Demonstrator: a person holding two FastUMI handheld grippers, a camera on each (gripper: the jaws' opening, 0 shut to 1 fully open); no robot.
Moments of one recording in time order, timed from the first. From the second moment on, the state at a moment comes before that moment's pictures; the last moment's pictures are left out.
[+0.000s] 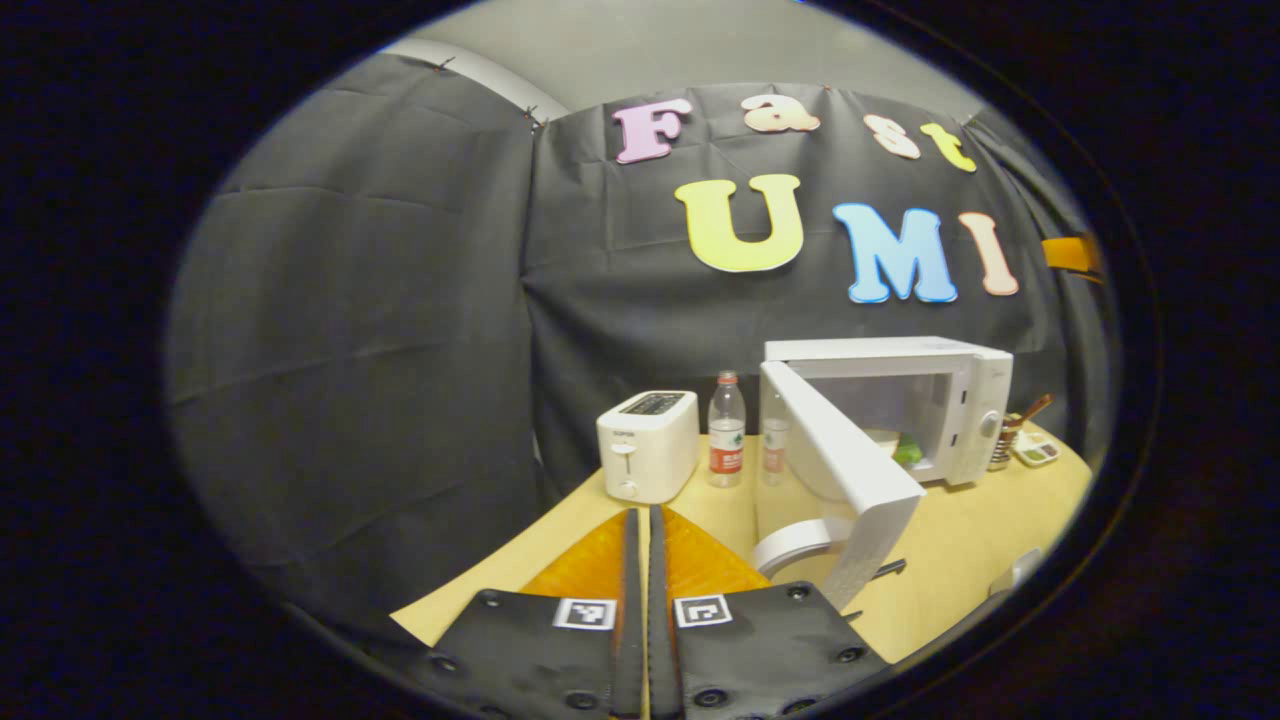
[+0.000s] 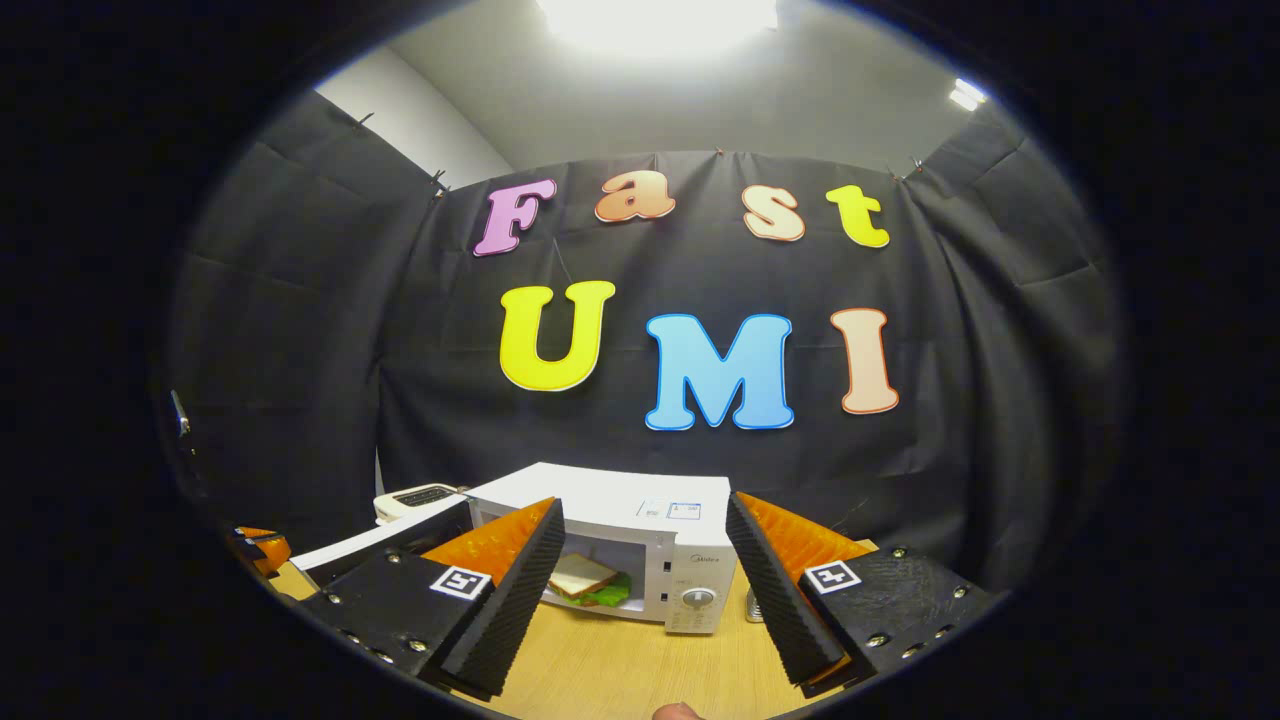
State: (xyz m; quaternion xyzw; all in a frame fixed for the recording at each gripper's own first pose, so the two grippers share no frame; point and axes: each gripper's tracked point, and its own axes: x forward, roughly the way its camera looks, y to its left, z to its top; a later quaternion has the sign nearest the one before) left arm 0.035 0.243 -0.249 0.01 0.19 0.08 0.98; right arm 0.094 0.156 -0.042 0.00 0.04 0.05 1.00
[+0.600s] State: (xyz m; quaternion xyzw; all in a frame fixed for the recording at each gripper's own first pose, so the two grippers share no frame) left arm 0.039 0.188 -0.264 -0.01 0.20 0.01 0.98; right arm 0.089 0.148 -0.037 0.00 0.04 0.05 1.00
